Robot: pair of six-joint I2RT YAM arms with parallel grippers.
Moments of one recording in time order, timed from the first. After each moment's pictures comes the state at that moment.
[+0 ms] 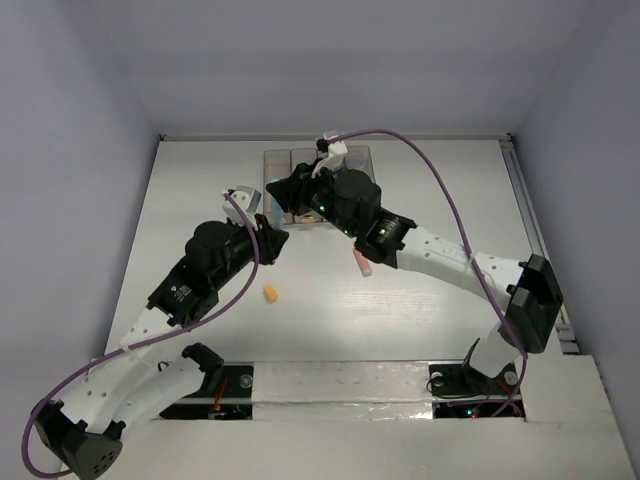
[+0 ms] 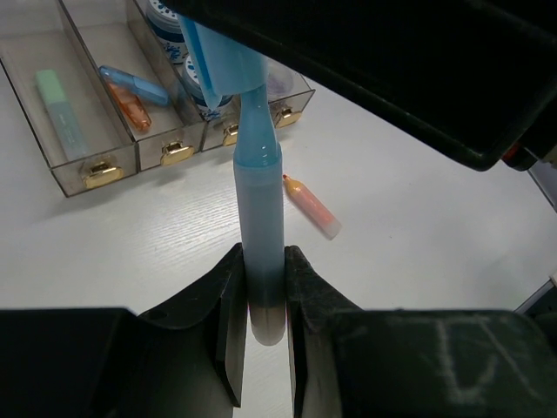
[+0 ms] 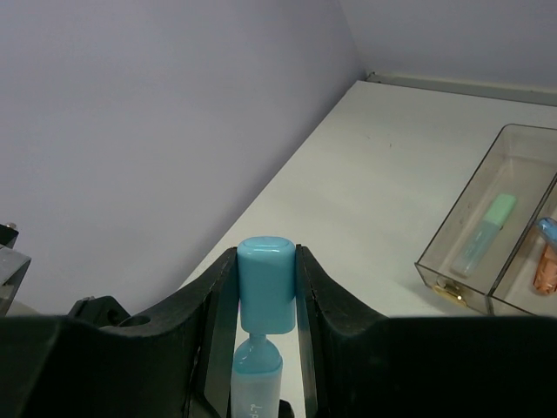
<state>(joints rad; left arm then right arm) -0.61 0.76 0.77 -0.25 0.01 -0.35 0.96 1.61 1.39 0.26 0.16 0.48</state>
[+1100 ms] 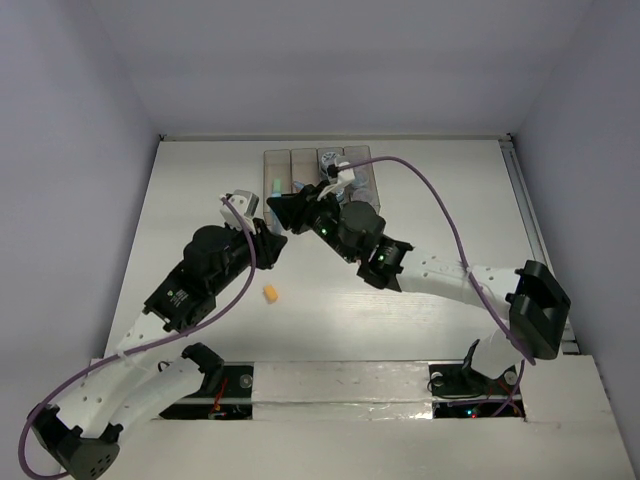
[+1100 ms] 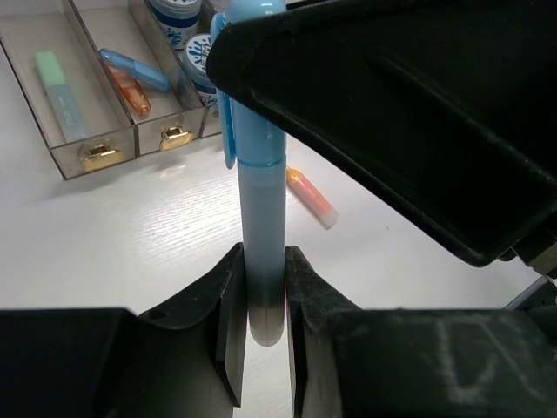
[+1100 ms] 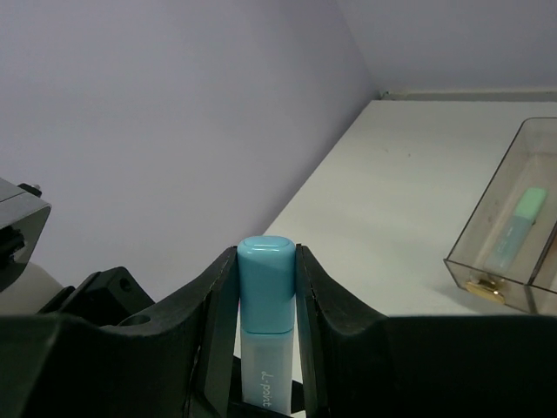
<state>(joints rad) -0.62 0.72 0.77 -0.30 -0.03 -0.38 1.04 1.56 1.18 0.51 0.26 0.52</state>
